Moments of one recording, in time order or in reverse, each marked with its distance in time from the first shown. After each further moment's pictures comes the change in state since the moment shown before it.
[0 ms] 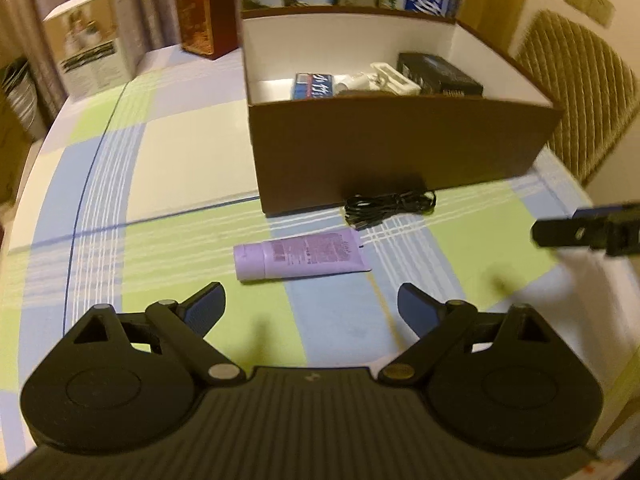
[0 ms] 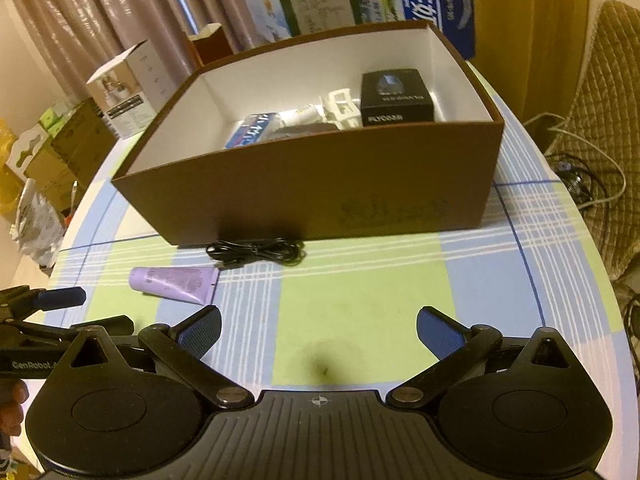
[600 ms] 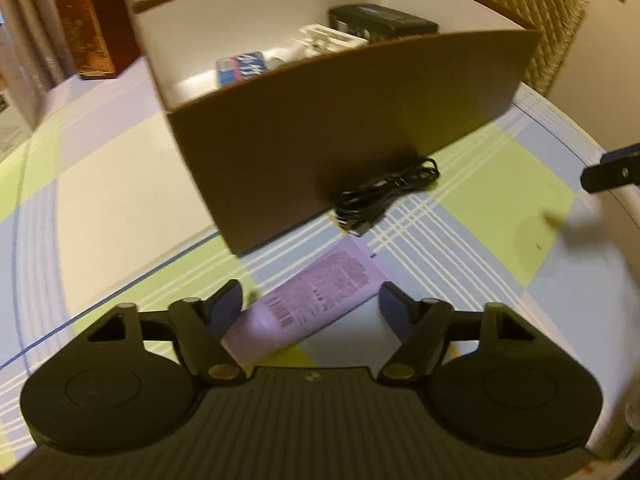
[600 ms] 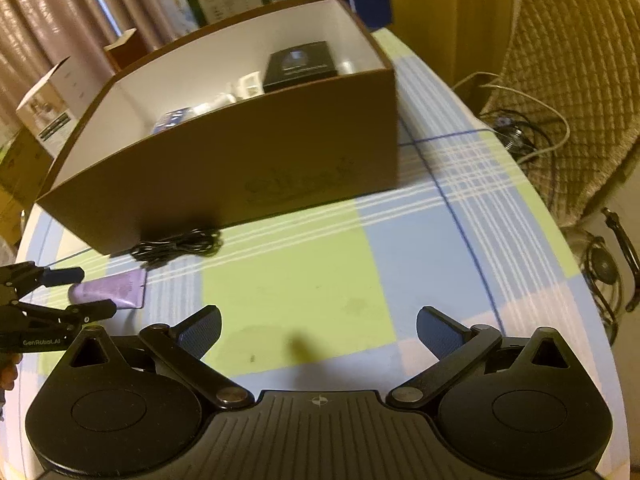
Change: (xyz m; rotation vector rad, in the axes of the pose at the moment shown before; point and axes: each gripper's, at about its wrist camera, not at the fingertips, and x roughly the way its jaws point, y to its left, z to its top) left arm 0.074 0.014 0.023 0.295 0.059 -0.170; right arm 0.000 -0.040 -0.010 0.152 0.033 -0.142
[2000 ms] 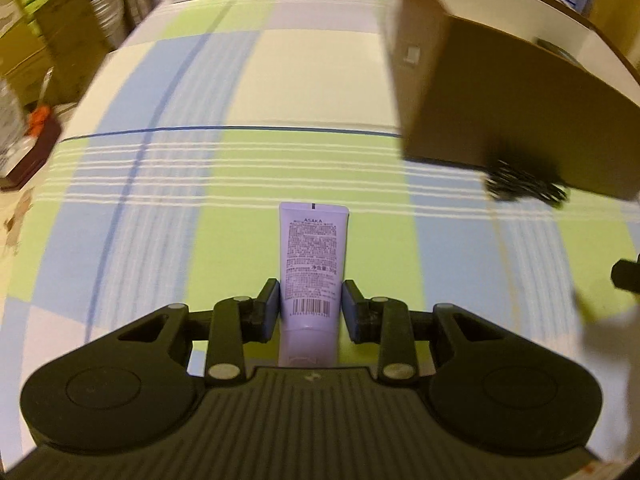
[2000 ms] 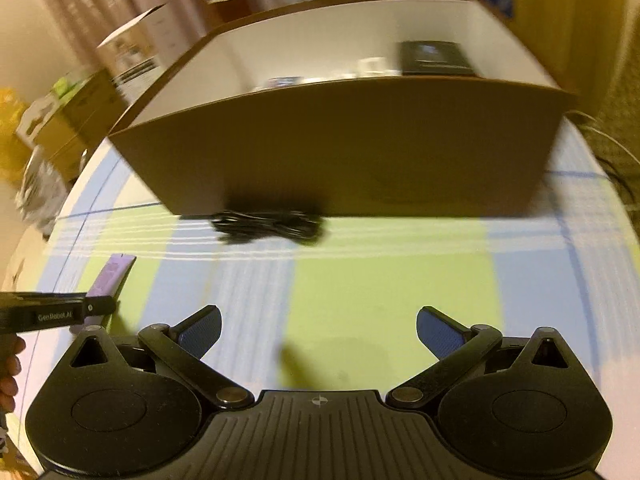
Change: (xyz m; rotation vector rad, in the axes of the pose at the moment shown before) left arm -0.039 0.028 -0.069 -0.602 0.072 0.328; right arm 0.038 0.059 -0.002 -0.252 0.014 0.184
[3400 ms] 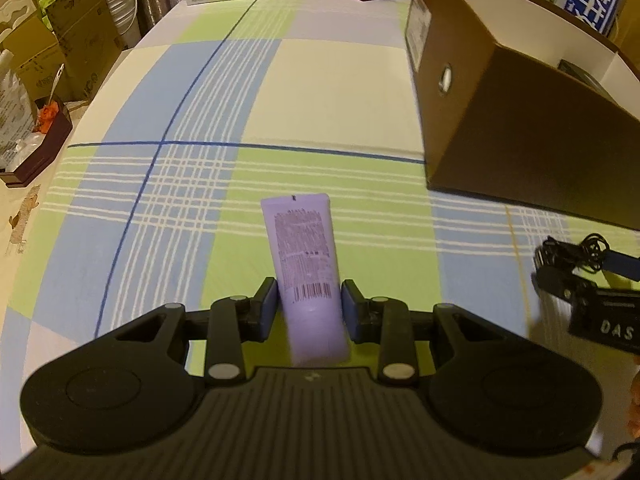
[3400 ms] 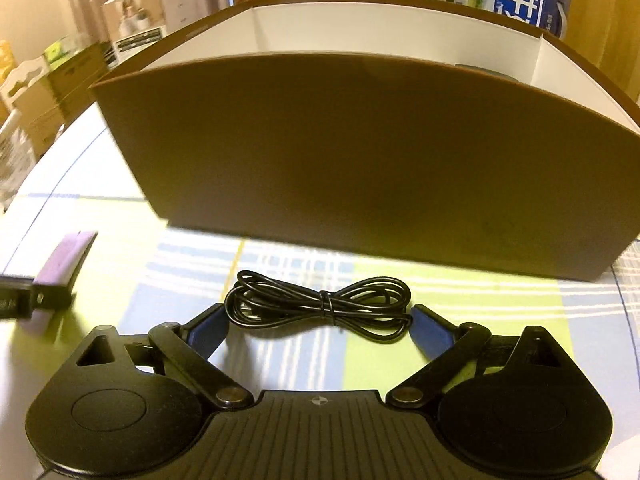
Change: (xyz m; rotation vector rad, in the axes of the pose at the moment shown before) left arm 0.012 0.002 0.014 -0.024 -0.017 0.012; right arm 0.067 0.043 0.005 -0.124 -0.059 -0.134
